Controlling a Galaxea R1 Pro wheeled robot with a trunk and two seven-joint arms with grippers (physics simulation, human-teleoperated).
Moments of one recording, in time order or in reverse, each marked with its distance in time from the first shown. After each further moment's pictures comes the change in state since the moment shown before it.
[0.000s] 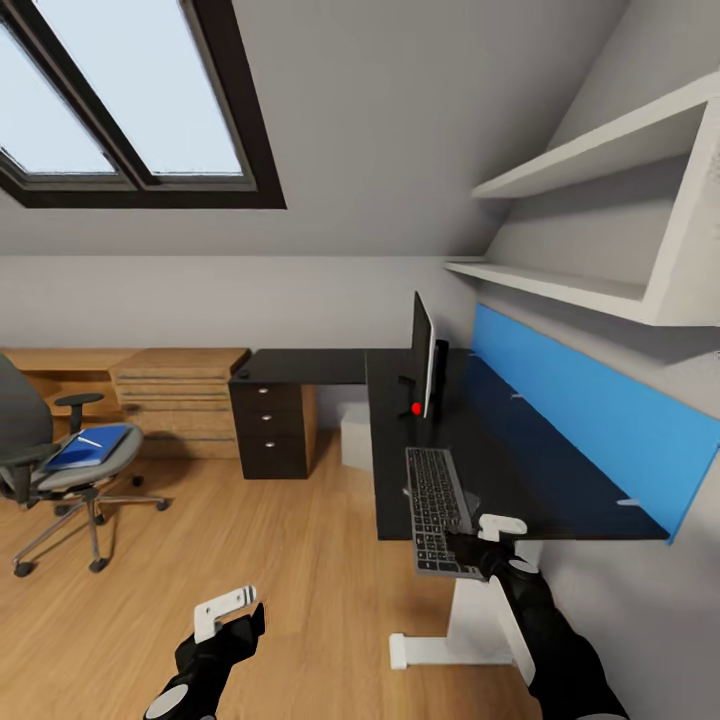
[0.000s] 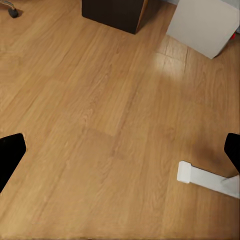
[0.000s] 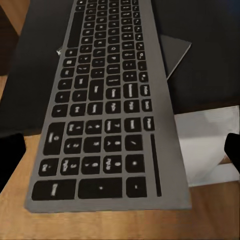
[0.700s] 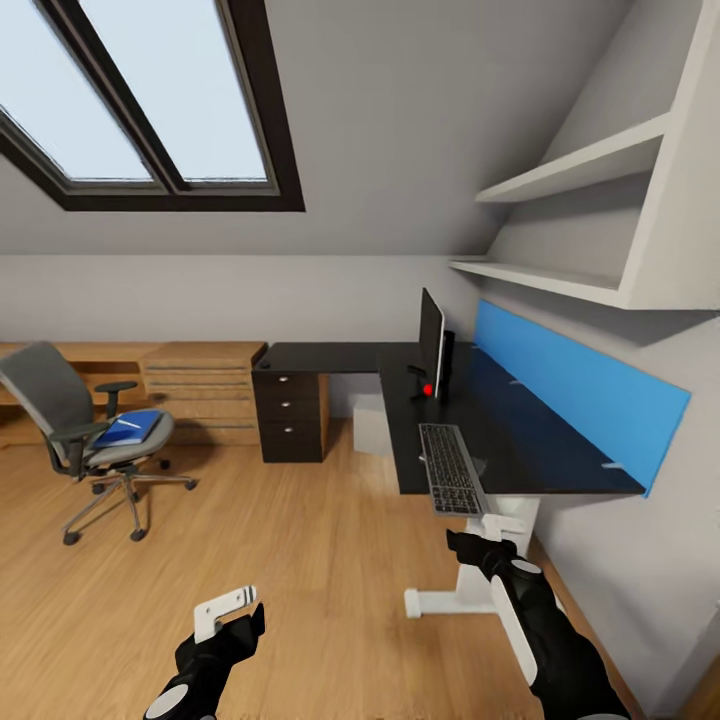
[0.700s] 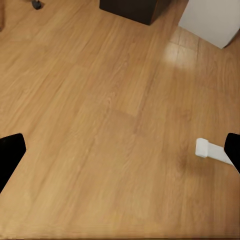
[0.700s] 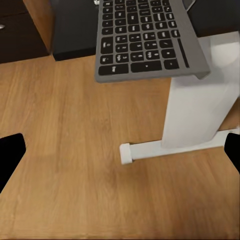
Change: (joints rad) left arm 0.000 0.000 0.000 0.000 0.000 0.001 0.000; right arm 0.000 -0.003 -0.008 -0.001 -0.005 0.000 0.001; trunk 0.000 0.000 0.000
